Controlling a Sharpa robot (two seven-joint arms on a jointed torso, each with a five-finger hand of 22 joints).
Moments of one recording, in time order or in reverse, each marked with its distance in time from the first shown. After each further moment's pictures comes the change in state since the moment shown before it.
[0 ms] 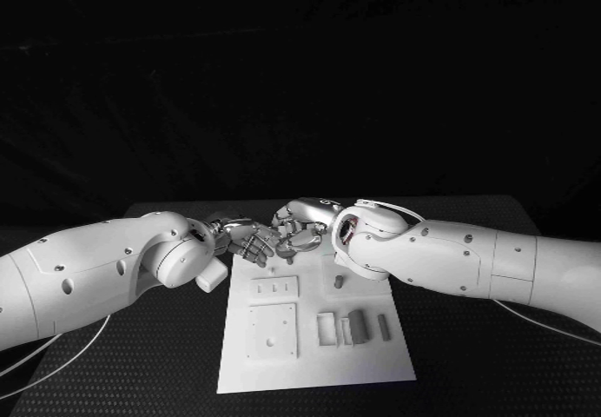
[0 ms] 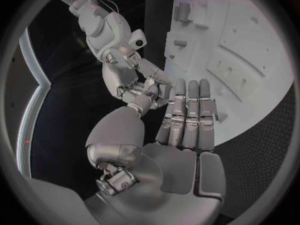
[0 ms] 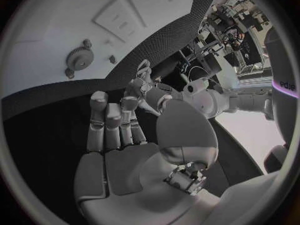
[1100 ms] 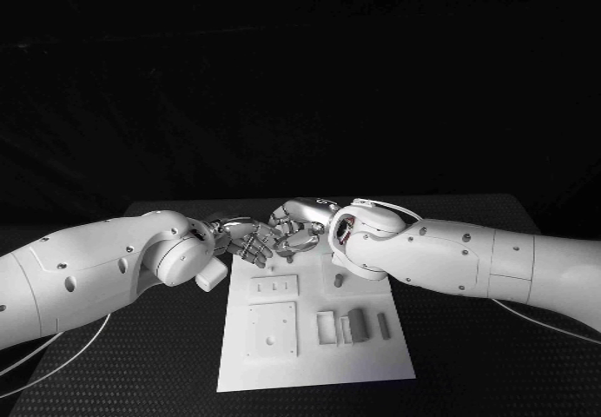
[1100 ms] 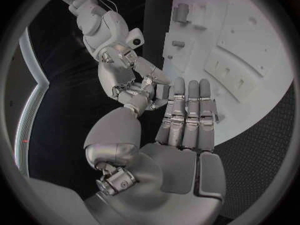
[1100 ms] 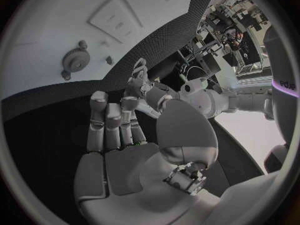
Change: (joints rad) left arm -0.004 0.009 -0.001 -0.018 0.007 0.018 -0.012; left_hand -0.060 -0.062 0.009 0.027 0.000 0.023 0.001 0.006 -0.002 0.023 -0.009 0.004 0.006 0.007 -0.007 0.000 0.015 -0.014 0.010 -0.010 -0.008 0.013; right arm 0.001 0.006 0.001 0.011 0.001 0.007 -0.009; right_hand -0.004 0.004 0.000 0.000 0.000 0.001 -0.001 0.002 0.002 0.000 0.000 0.000 0.001 0.002 0.002 0.000 0.001 0.000 0.003 0.000 0.000 0.000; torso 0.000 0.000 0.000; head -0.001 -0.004
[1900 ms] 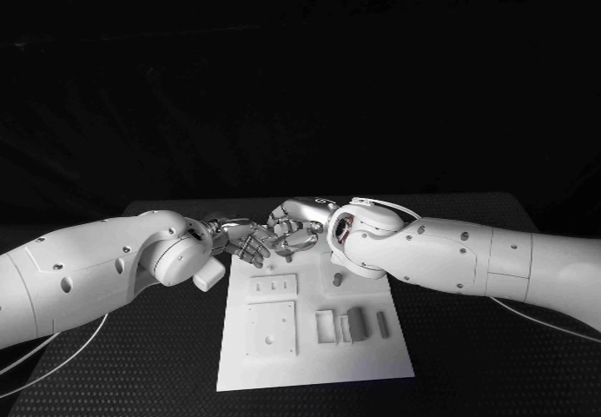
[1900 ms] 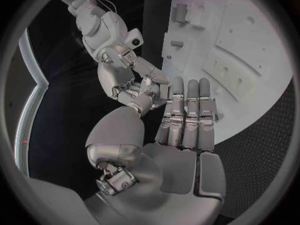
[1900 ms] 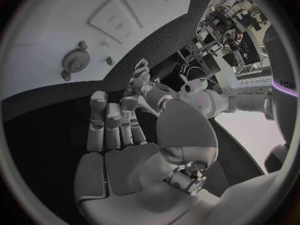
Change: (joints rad) left arm 0.000 -0.006 0.001 0.003 -0.008 0.000 -0.005; left_hand 0.071 0.079 0.062 -0.029 0.000 0.036 -0.022 0.005 0.004 0.032 -0.011 0.004 0.013 0.029 -0.014 0.015 0.019 -0.001 0.016 -0.009 -0.004 0.019; right arm 0.000 0.002 0.000 -0.004 0.000 0.007 0.001; right_hand 0.000 0.000 0.000 0.000 0.000 0.001 -0.001 -0.003 0.002 0.000 0.000 0.000 0.001 0.000 0.000 0.000 0.000 0.000 0.000 0.000 0.000 0.000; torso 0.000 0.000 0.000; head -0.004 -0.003
